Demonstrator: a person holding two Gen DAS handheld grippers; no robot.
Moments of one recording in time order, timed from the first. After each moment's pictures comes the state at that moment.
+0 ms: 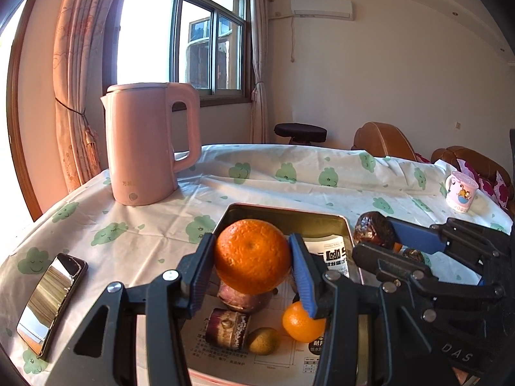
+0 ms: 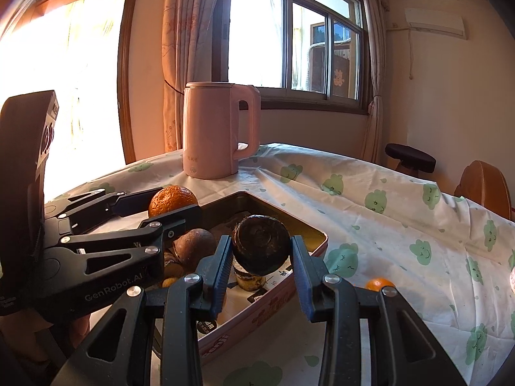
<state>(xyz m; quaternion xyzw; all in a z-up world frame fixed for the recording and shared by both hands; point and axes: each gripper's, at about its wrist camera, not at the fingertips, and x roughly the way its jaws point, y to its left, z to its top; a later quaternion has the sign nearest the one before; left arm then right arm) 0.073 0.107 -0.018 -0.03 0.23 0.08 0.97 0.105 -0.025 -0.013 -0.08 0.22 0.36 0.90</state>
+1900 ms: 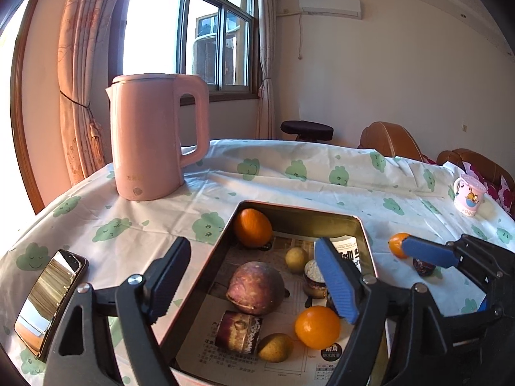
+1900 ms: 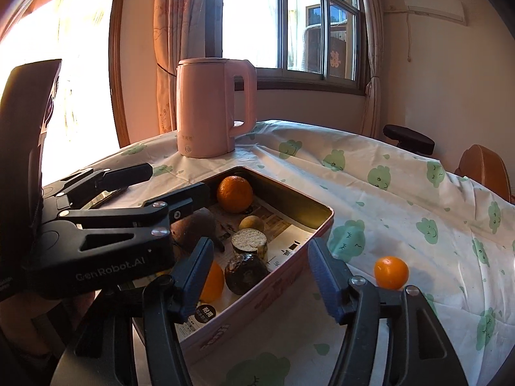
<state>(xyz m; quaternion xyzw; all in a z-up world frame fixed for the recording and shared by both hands) 0.078 0.118 -0.021 -0.04 0.23 0.10 0.97 0.110 -0.020 -0.029 -0.09 0.26 0.34 0.90</state>
